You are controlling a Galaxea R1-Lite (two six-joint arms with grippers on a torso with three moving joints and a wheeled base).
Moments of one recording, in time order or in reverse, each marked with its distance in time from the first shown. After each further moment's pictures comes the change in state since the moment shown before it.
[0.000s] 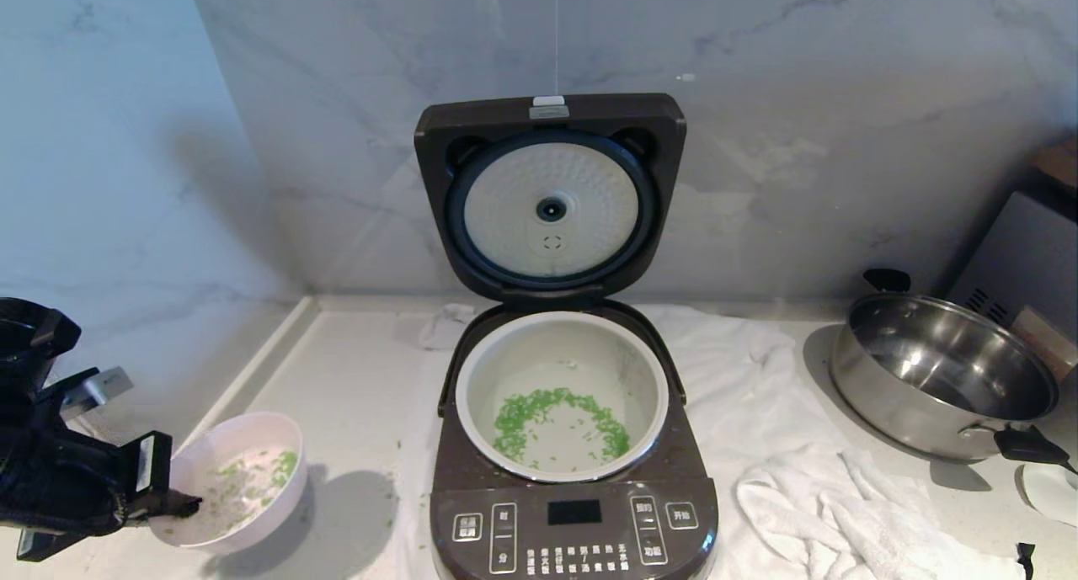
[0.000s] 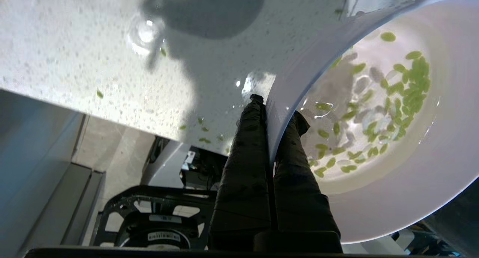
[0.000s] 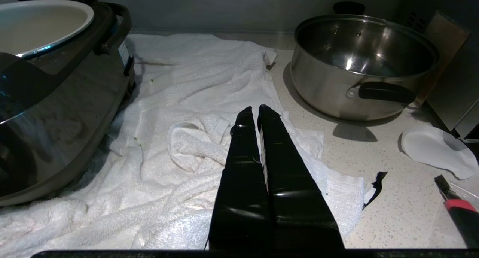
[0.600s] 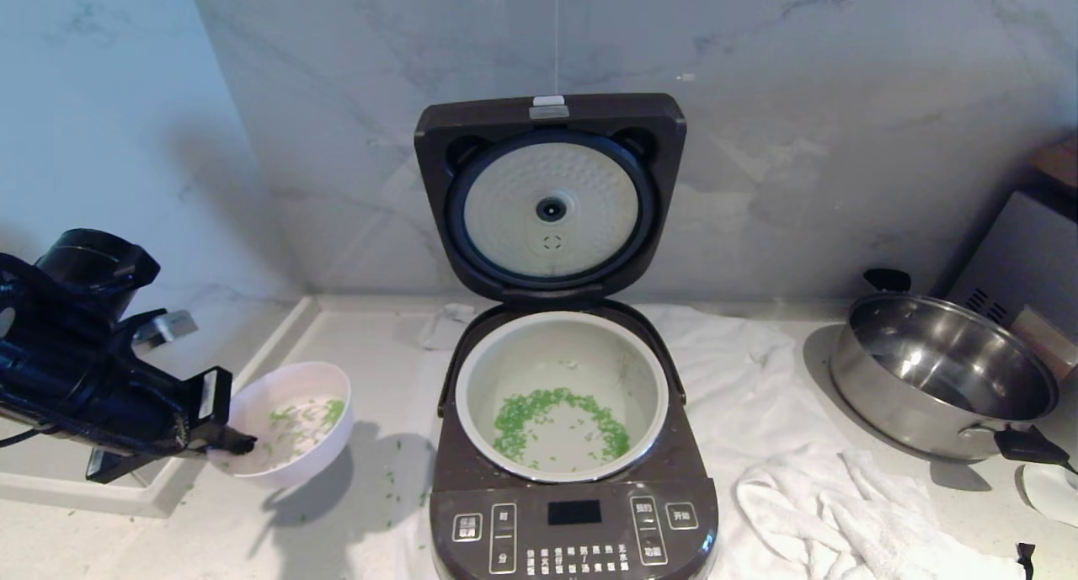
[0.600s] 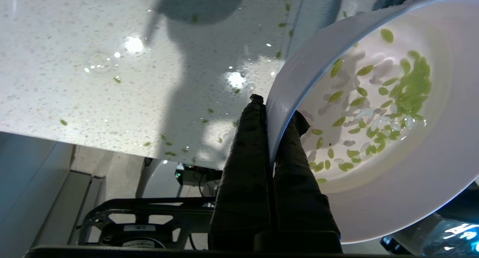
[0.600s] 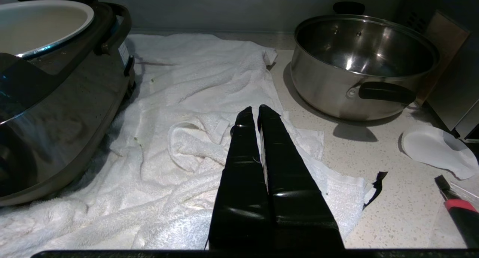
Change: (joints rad) left arm -0.161 0.119 -0.244 0.106 0.006 -0.087; right arm 0.000 0.000 0.000 0.000 0.000 0.000
